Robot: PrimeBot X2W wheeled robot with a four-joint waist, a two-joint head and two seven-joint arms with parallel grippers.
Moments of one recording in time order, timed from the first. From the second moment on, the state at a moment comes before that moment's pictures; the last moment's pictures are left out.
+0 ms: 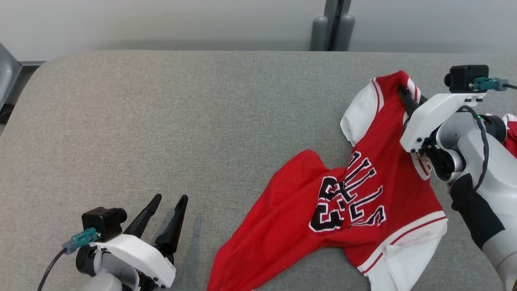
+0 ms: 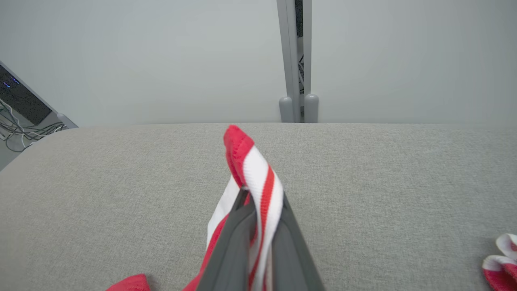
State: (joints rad) left arm -0.23 0.43 -0.65 0.24 -0.95 0.08 -0.17; right arm -0.90 -0.23 0.52 0.96 0.71 0.13 0.05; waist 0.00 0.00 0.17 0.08
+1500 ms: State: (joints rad) left arm -0.25 0.47 -0.63 0.22 -0.93 0.11 -0.19; right arm -0.81 -0.24 0.48 0.89 0.73 0.13 -0.26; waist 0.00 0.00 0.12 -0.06
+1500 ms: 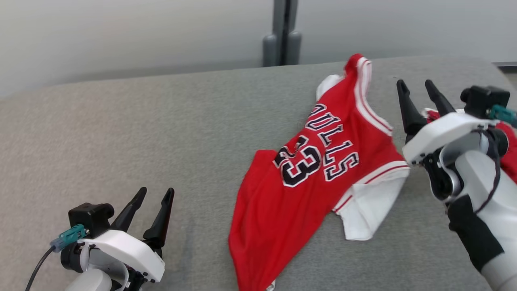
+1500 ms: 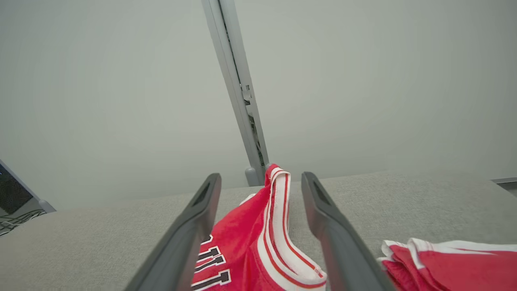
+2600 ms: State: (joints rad) left arm -0.69 0.34 -0.85 0.71 -0.83 -0.09 0.11; right arm -0.23 -0.09 0.29 0.13 0.47 0.13 -0.21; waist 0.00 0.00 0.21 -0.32
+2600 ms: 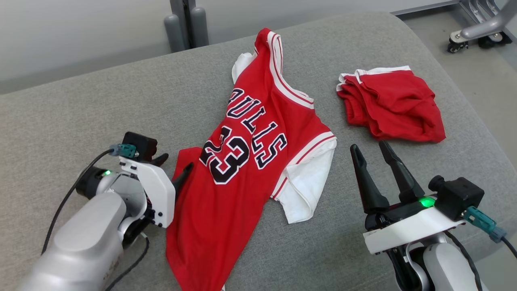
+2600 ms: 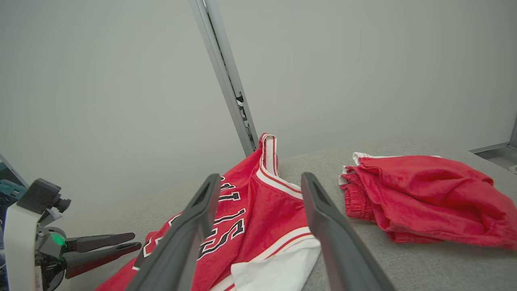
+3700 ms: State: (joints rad) left arm -0.90 0.31 -0.92 1.05 -0.88 -0.09 -0.06; right arm -0.21 -0.05 0.27 0.08 0.44 0.13 -0.16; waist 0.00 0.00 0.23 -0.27
